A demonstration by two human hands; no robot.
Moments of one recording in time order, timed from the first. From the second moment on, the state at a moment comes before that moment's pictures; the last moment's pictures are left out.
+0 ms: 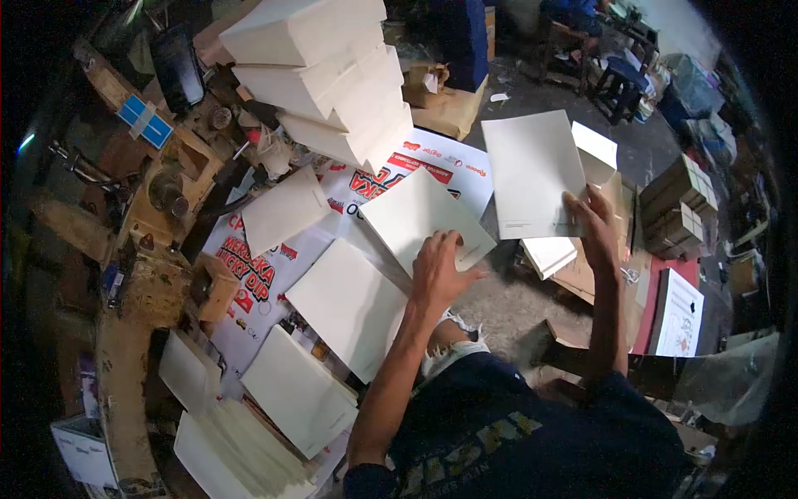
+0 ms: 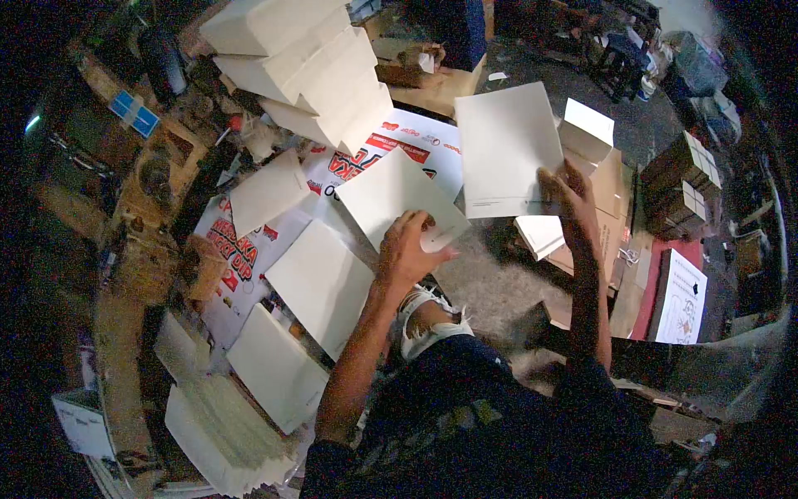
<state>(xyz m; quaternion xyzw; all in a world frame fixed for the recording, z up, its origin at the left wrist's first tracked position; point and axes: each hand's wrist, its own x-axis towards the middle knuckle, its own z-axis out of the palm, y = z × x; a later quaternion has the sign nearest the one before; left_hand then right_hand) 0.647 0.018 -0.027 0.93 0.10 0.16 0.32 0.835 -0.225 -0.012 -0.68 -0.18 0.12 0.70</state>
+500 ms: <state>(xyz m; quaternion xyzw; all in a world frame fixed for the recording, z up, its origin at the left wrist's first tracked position) 0.632 0.020 -0.013 0.80 0.26 0.18 0.51 0.827 -0.234 -0.009 -0.68 -0.14 0.07 0.71</state>
